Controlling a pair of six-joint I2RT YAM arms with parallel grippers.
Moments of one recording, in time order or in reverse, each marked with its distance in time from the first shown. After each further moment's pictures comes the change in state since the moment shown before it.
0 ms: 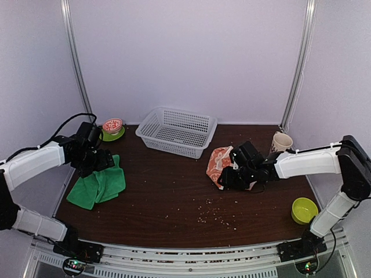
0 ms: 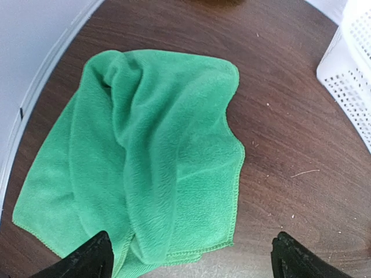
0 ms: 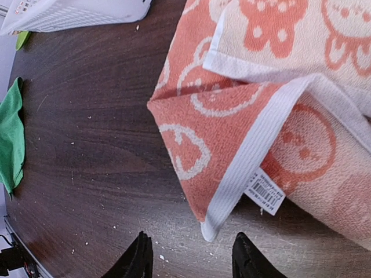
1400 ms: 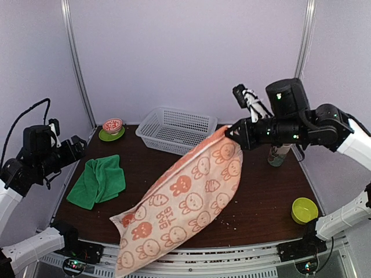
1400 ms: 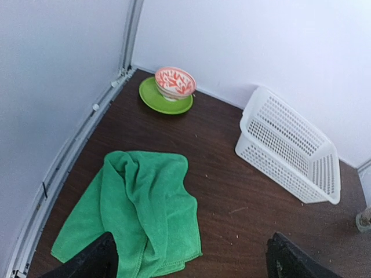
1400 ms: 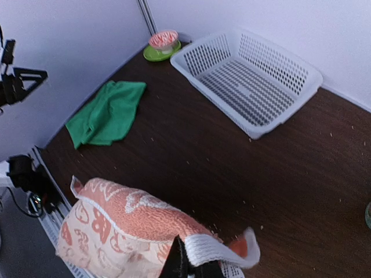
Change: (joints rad) left arm 0.000 -0.631 -0.034 -0.036 -0.055 0.157; right arm 0.274 -0.336 0.614 -0.558 0.203 -0.446
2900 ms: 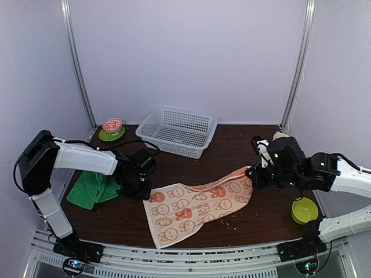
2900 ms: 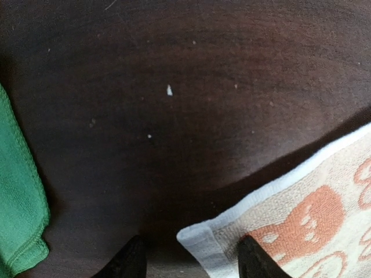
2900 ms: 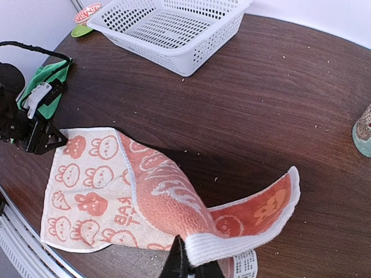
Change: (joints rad) left arm -0.439 1.091 0.111 0.124 0.158 -0.065; right arm -0.068 -0.252 -0.647 0.189 0.116 0.141
